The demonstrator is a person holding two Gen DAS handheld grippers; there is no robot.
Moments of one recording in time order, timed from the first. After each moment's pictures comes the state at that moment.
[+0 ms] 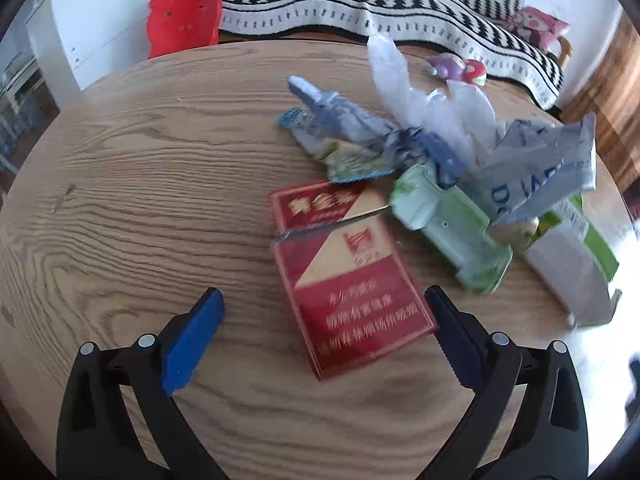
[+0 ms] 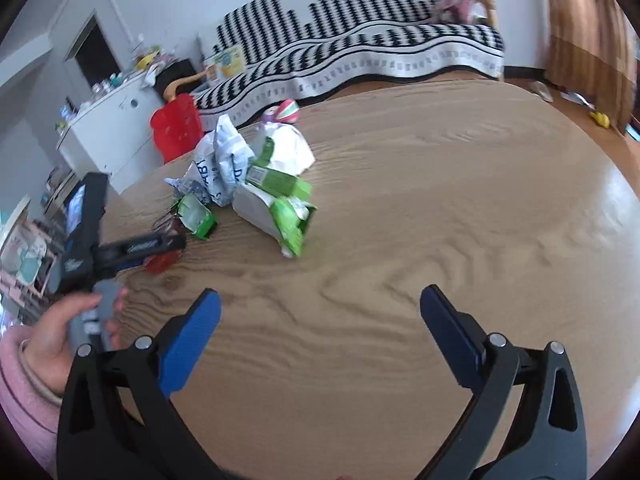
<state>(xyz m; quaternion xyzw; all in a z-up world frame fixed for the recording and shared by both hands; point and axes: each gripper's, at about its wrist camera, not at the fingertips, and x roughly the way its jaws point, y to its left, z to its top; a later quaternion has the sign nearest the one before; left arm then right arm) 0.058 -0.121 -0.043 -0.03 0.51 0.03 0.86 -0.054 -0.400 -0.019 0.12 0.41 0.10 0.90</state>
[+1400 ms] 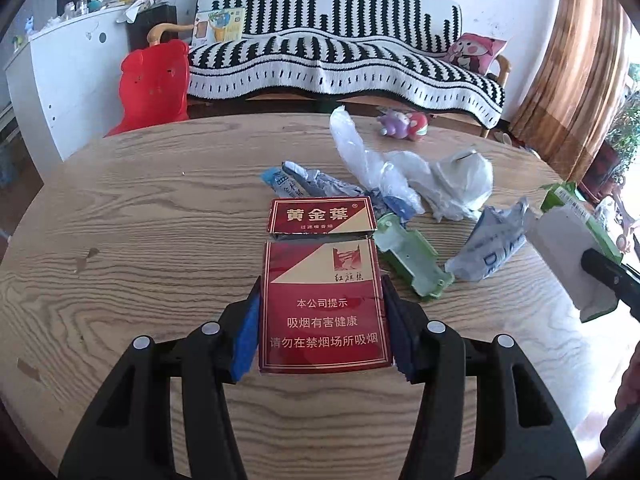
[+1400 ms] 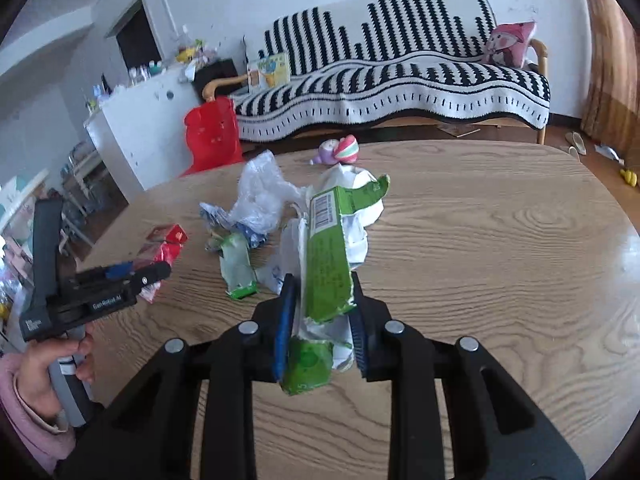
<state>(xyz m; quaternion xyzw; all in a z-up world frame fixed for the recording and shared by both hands) 0.016 -0.106 0.009 -0.01 0.41 -0.05 0.91 -0.028 -0.364 0.023 0.09 0.35 0.14 0.92</state>
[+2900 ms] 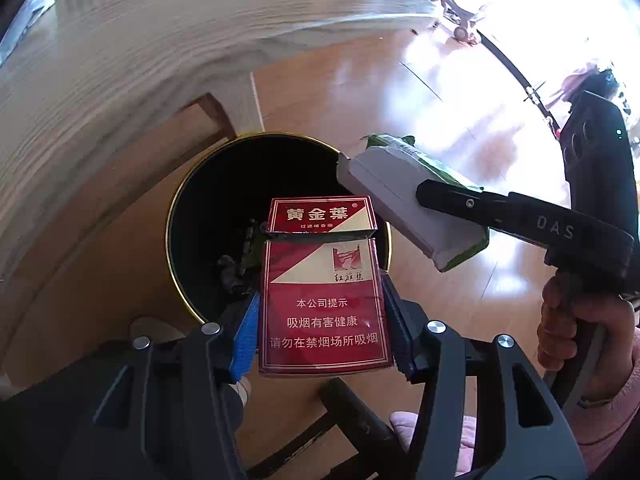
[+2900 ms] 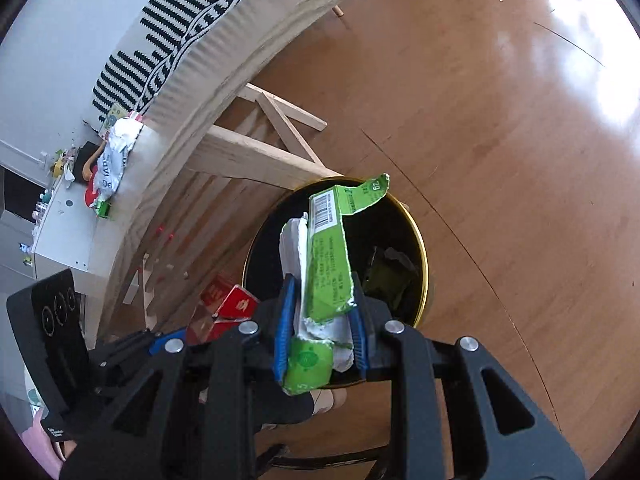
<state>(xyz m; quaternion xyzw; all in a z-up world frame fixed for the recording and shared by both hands) -0.185 -0.370 -0.126 0.11 0.58 -0.39 0.71 -0.309 -0.578 -0.146 0.37 0.46 -0.05 0.80</state>
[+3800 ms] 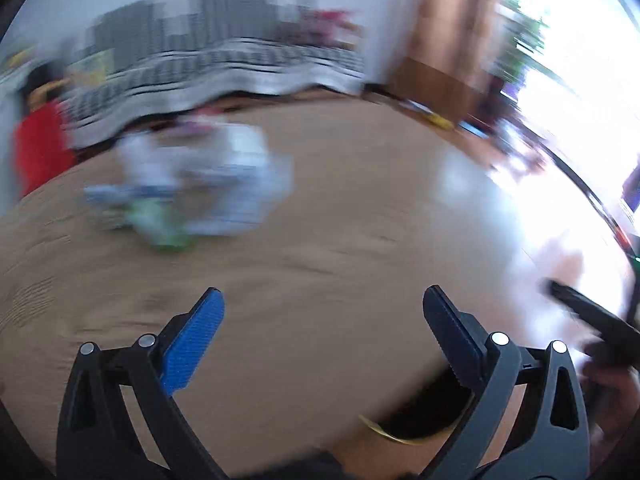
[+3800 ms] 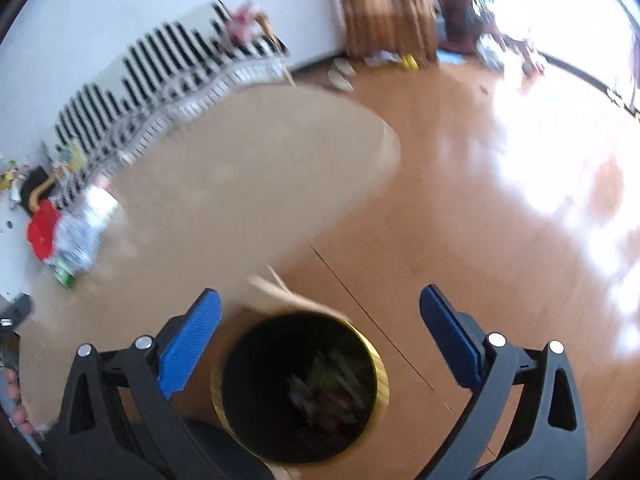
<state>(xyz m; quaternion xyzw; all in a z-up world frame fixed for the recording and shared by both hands) -0.075 -0.237 0.029 0.04 0.40 -0.21 0.89 -0.237 -0.539 -0.011 0.24 0.34 -0.19 0.89</state>
